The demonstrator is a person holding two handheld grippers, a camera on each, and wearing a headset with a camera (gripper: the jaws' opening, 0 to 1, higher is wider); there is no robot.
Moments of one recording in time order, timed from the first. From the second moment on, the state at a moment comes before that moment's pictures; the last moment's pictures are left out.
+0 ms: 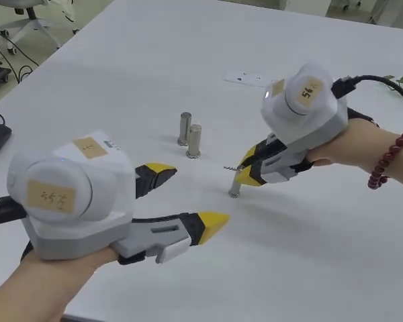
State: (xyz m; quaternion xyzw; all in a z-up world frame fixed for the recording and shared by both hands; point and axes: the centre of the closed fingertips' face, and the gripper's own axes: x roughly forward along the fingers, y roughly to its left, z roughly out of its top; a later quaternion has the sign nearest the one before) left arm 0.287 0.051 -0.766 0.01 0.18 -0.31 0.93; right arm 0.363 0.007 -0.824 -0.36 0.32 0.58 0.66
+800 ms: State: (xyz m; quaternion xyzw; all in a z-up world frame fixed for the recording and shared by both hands) left arm 0.288 0.053 -0.764 0.01 0.18 -0.31 0.93; right arm 0.368 0.030 -0.819 -0.32 0.32 0.59 0.67
